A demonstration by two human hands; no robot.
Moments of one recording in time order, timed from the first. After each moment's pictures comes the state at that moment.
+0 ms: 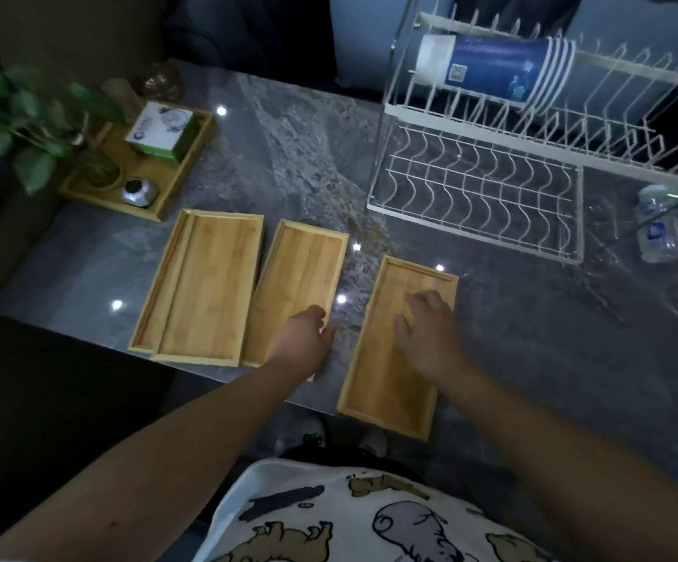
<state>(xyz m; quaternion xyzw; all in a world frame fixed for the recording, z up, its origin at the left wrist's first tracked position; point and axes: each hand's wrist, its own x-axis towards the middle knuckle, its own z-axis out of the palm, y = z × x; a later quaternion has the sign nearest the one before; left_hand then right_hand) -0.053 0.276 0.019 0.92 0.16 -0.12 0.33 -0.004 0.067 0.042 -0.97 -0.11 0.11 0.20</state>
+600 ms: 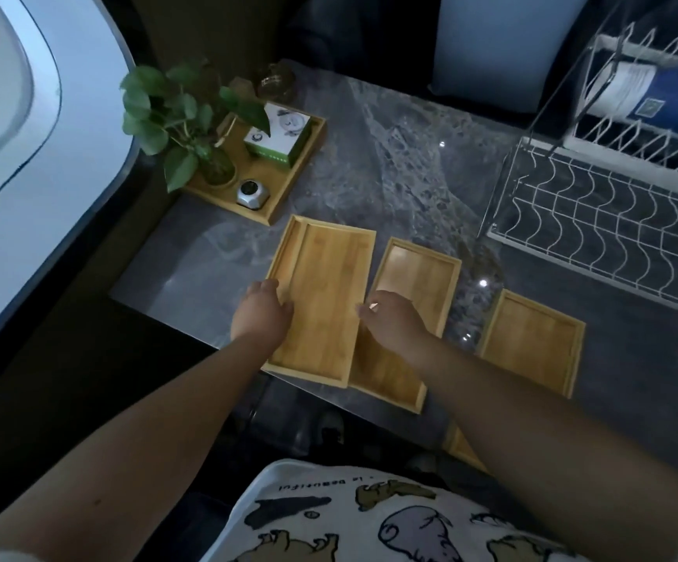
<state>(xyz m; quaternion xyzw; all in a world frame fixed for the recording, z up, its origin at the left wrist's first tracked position) -0.061 0.503 0.020 0.91 0.33 -0.09 0.25 0.022 0.301 0.015 -0.90 -0.13 0.29 0.28</state>
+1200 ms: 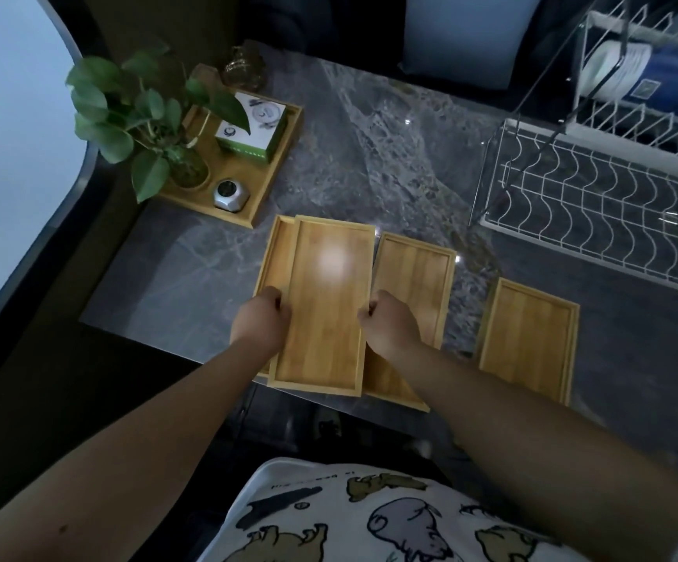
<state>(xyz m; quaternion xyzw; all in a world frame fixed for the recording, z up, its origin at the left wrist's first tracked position) -0.048 0.519 0.012 0.91 0.28 -0.13 0.29 0.011 0.321 0.003 -0.92 0.00 0.26 0.28</state>
